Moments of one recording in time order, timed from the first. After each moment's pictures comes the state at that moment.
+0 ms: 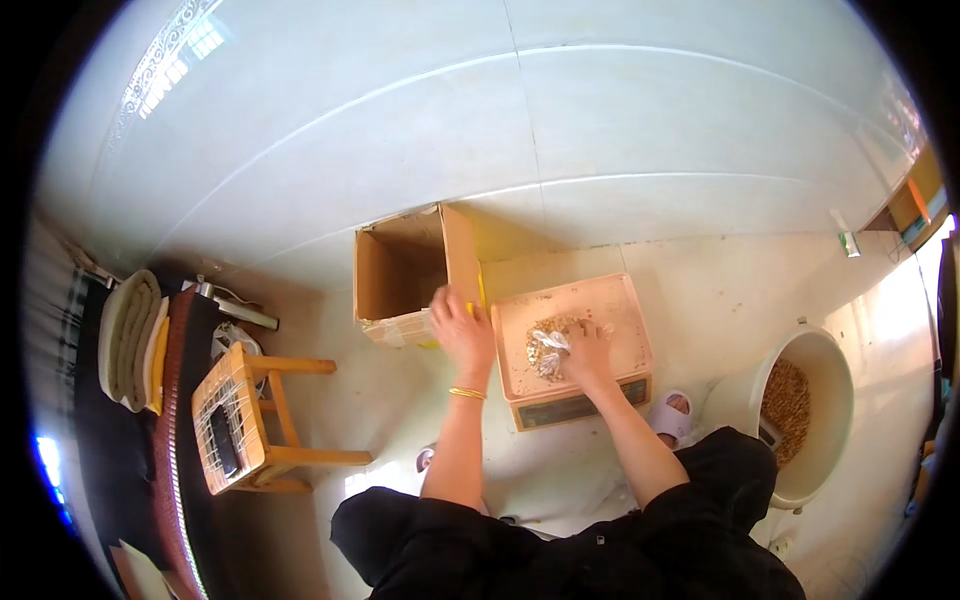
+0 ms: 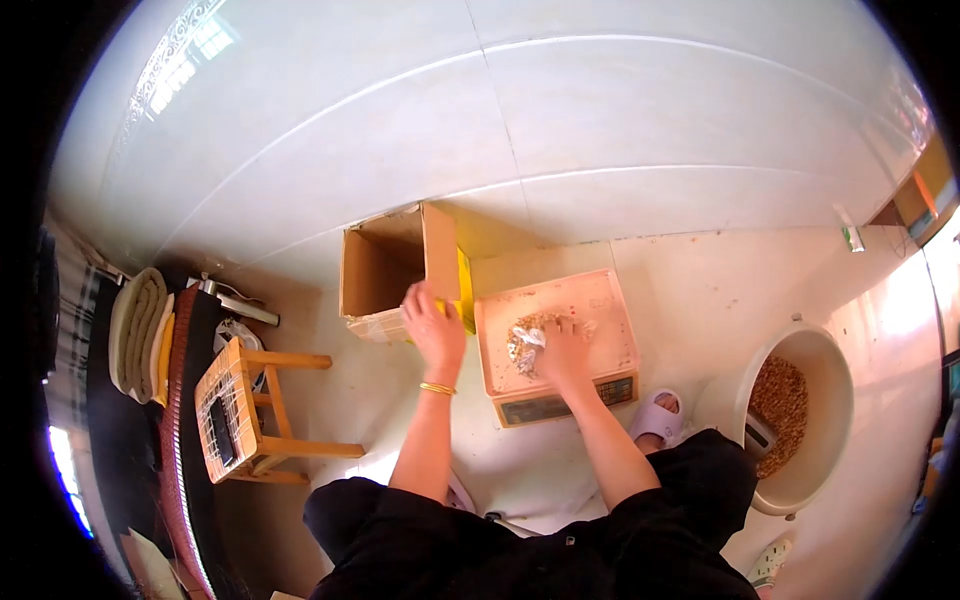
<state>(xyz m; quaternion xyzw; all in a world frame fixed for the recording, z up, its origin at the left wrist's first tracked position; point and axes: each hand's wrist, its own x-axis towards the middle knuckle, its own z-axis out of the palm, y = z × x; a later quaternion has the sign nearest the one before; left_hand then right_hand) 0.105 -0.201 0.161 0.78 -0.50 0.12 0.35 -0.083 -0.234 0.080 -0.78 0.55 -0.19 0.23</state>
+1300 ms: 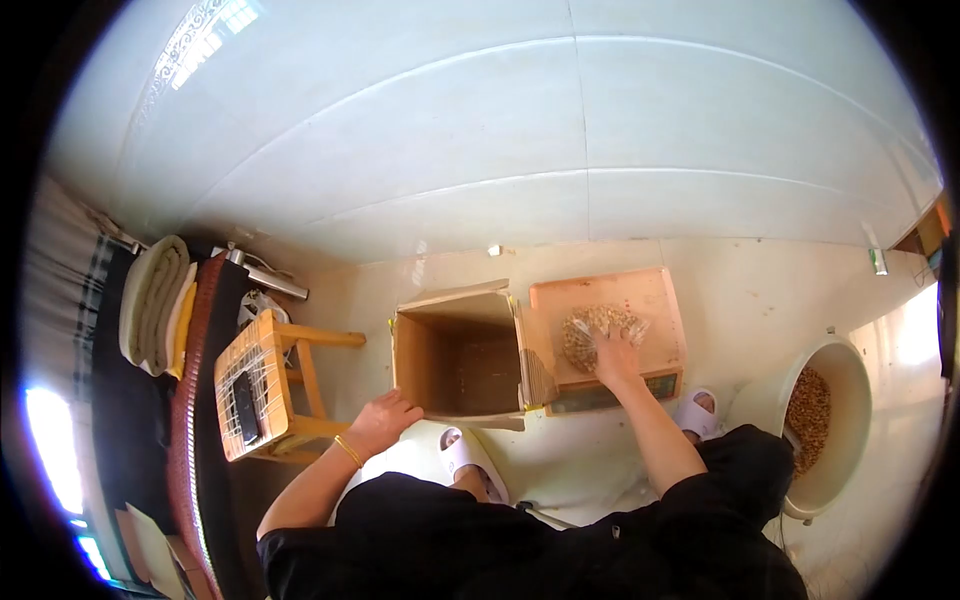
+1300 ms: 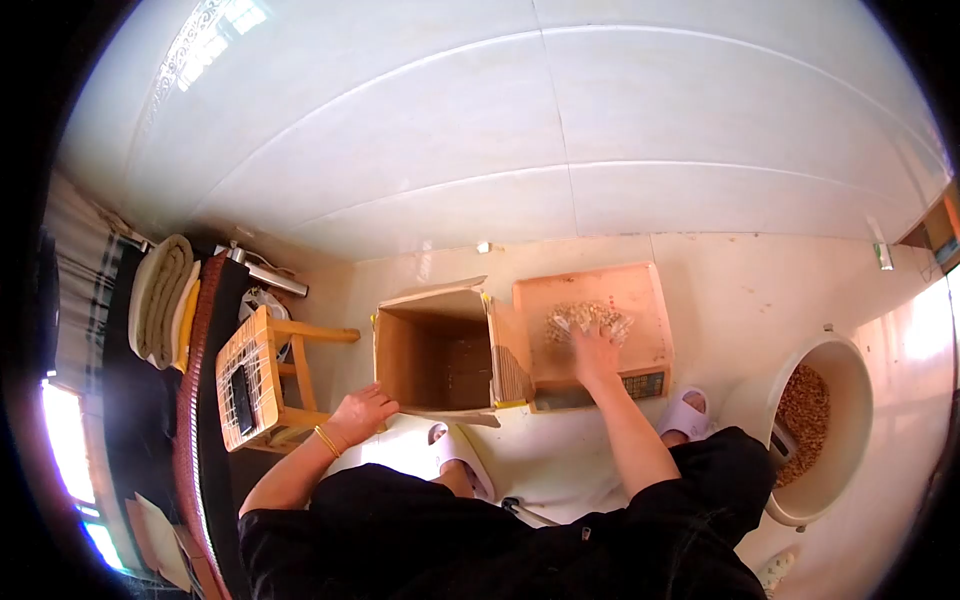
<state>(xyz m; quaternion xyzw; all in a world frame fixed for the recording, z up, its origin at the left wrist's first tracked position) 0.261 0.022 0.209 0.56 -0.83 -0.06 -0.04 -0.081 -0.217 0.069 -0.85 0.50 -0.03 0.17</state>
